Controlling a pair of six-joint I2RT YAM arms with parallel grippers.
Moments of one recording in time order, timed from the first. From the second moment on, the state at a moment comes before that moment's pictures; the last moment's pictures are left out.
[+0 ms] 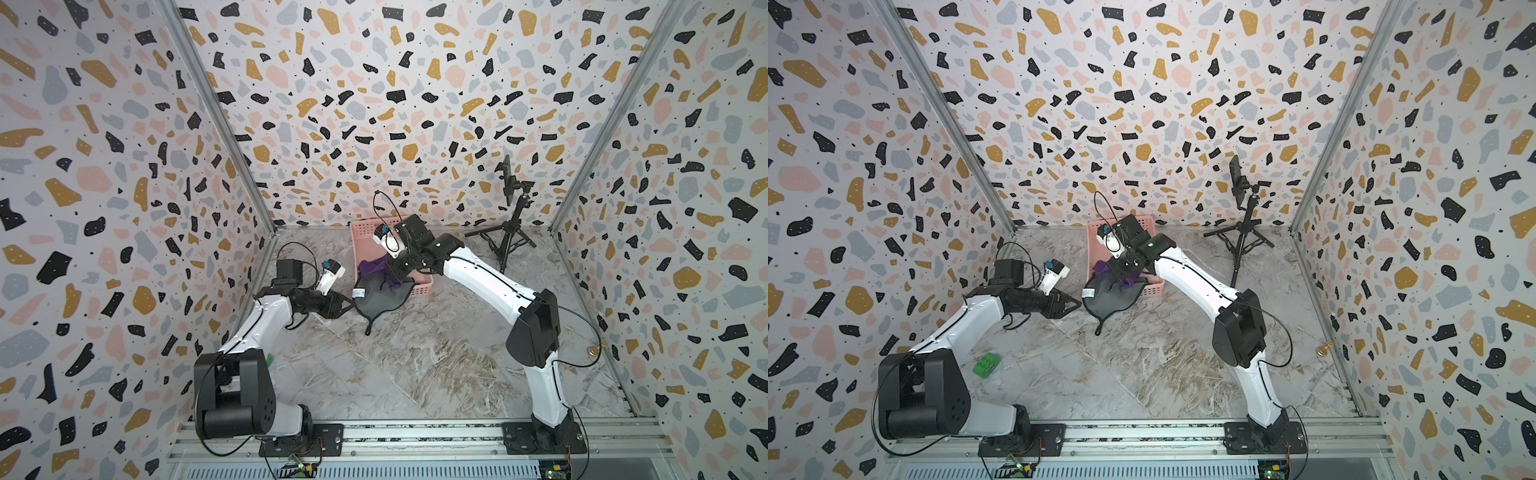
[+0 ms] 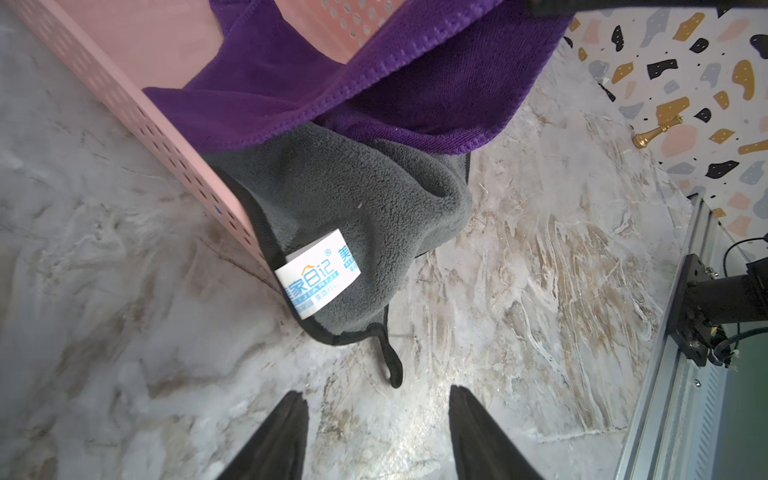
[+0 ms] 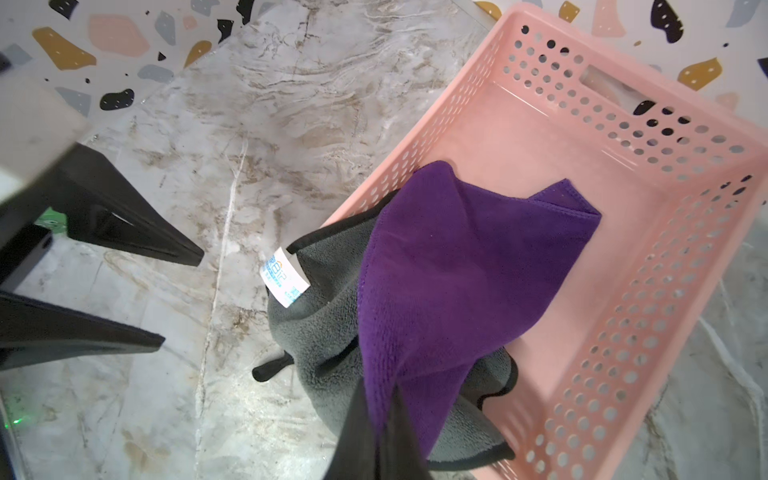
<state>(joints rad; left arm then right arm) 0.08 1.42 0.94 -0.60 0.78 0.45 0.78 2.10 2.08 -0.79 -0.15 -0.06</state>
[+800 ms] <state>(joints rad) -0.15 1.36 1.09 -0.69 0.72 0.43 0.81 1.54 2.15 -0.88 0.08 -0.04</state>
